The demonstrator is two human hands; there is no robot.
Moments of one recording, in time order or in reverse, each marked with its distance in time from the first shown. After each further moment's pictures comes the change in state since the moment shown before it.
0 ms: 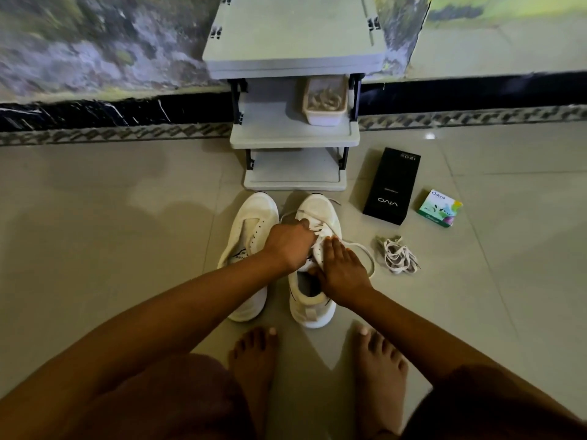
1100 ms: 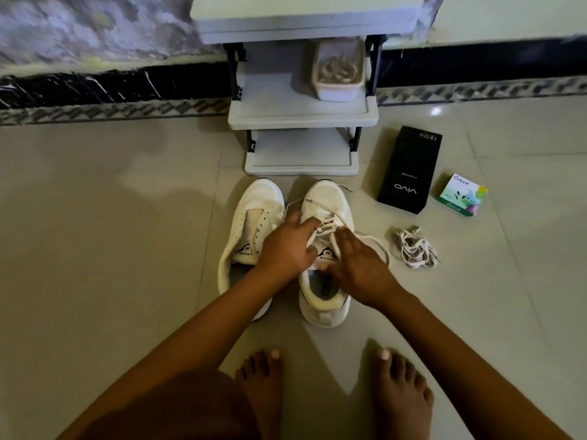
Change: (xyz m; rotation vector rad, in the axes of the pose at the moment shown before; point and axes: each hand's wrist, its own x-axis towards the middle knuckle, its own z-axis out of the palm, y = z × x) left_hand -0.009 -0.017 0.028 -0.496 0.081 -0.122; right_hand -0.002 0.008 -0.012 0.205 0.041 -0.073
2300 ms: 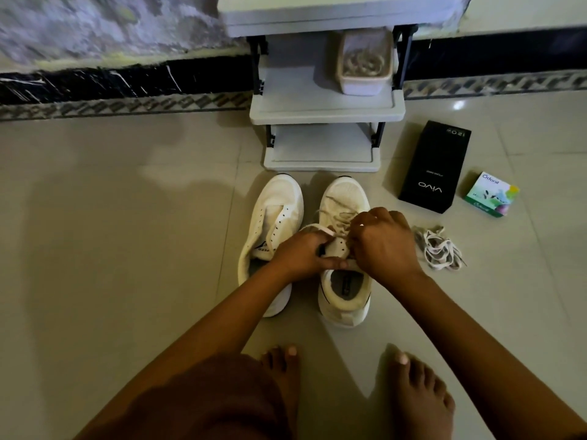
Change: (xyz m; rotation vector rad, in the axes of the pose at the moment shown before) left_hand -0.003 -0.018 0.003 -0.298 -0.222 0.034; right_hand 0.019 -0.023 -0.026 -0.522 0.219 -0.082
